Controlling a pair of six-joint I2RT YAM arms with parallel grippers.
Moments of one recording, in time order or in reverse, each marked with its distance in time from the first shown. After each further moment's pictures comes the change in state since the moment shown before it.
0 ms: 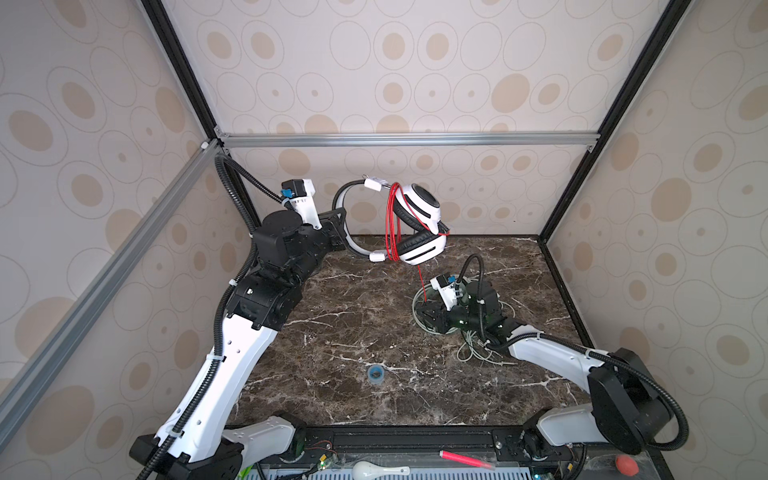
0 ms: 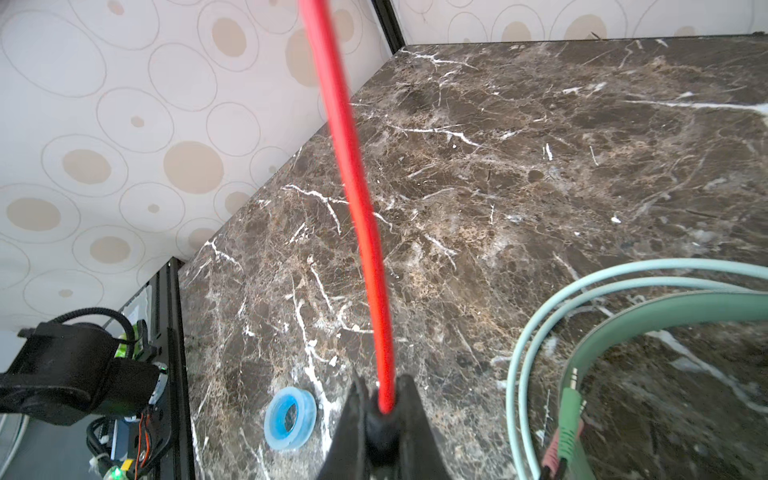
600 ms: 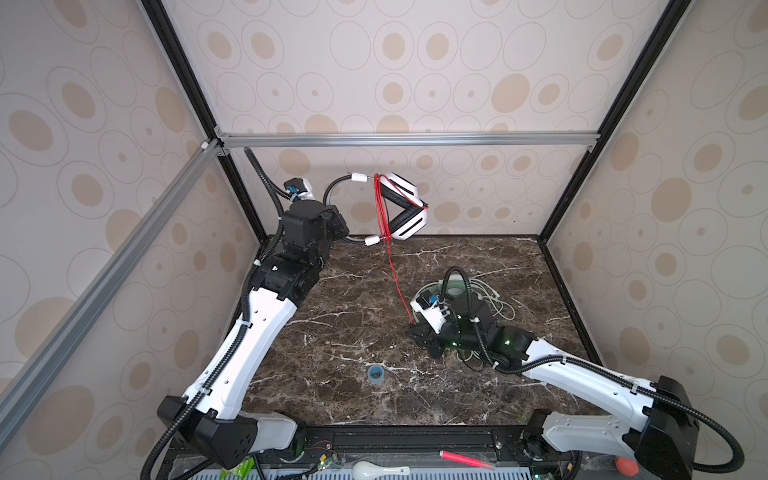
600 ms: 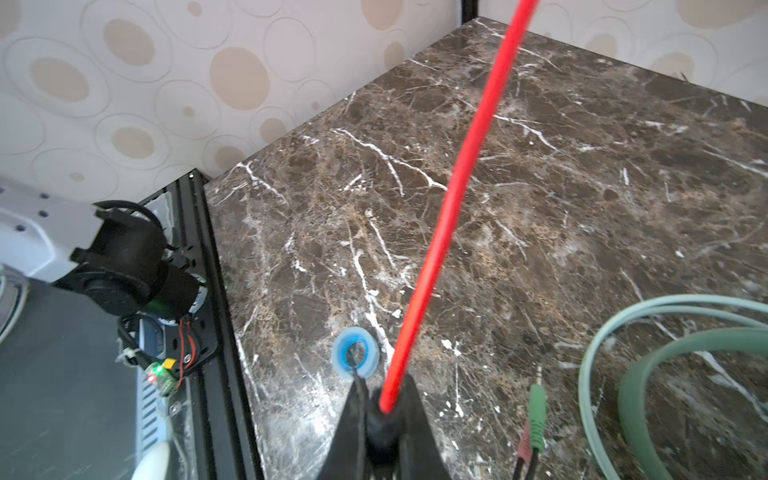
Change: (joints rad) left arm 0.027 0.172 0.039 -0.005 -0.286 -0.006; right arm 0.323 -0.188 0.139 -0.390 0.229 -0.137
